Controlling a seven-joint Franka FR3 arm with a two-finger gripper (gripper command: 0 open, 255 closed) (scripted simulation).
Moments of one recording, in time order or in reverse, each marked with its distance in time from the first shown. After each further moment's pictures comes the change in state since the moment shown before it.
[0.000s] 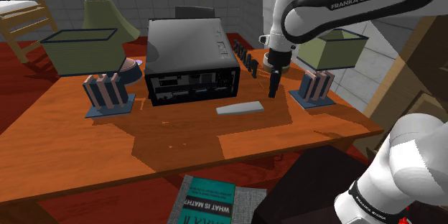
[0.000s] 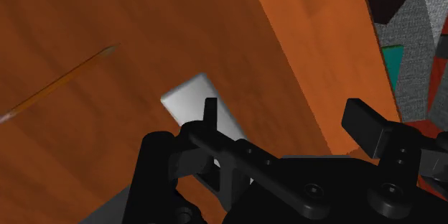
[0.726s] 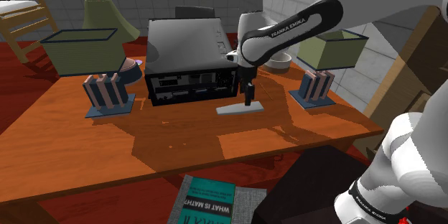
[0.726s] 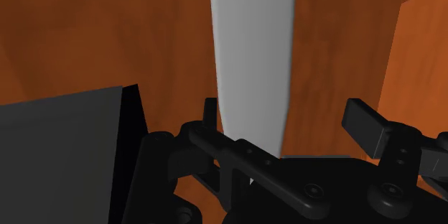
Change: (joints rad) arm 0.085 0.387 -0.014 0.185 -0.005 0.214 -0.401
